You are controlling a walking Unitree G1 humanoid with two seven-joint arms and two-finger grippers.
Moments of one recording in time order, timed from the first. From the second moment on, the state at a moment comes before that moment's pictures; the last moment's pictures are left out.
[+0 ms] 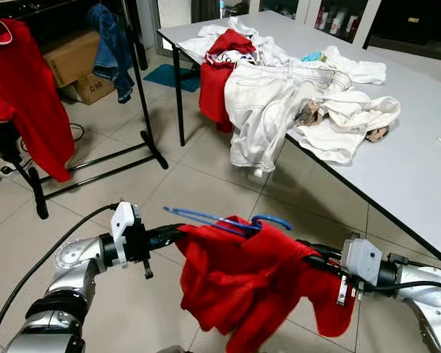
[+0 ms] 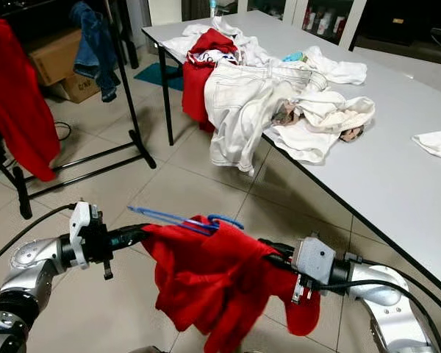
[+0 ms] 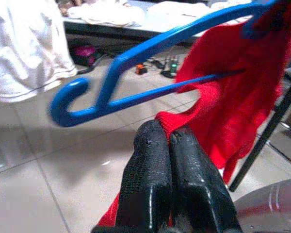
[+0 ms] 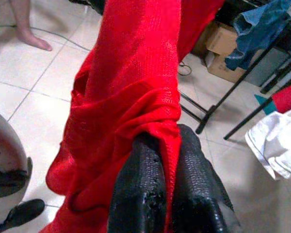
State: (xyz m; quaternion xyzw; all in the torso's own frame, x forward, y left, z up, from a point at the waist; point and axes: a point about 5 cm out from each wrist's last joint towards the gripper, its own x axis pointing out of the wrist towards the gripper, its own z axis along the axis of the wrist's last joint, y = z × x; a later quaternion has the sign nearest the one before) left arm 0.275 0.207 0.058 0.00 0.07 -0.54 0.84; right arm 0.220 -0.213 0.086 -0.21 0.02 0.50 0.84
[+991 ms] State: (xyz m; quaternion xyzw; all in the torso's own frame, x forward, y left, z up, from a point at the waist) left arm 0.264 0.214 0.053 -0.01 0.09 -0.54 0.84; right arm 0.214 -0.225 0.093 -0.13 0.01 0.53 0.84
